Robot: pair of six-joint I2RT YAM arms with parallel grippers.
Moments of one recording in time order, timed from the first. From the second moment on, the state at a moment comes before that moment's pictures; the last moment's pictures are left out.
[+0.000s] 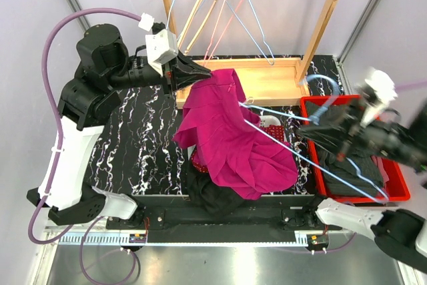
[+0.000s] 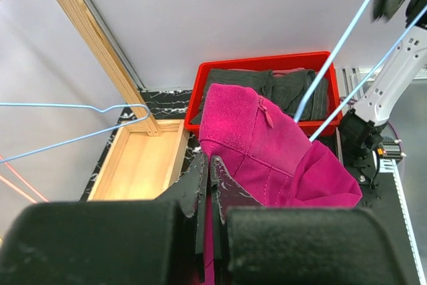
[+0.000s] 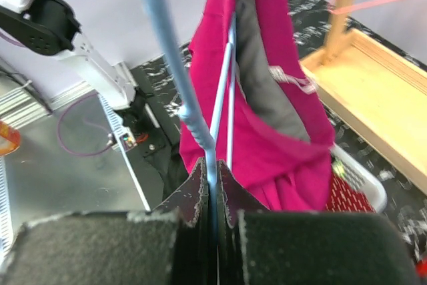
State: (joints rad) left arm -0.57 1.36 2.11 -0.78 0.81 0.26; right arm 0.72 1.05 2.15 -1.26 -0.34 0.09
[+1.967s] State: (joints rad) left arm -1.01 1.48 1.18 -0.58 0.04 0.28; right arm -0.02 2.01 2.65 -0.68 -0.46 0.43
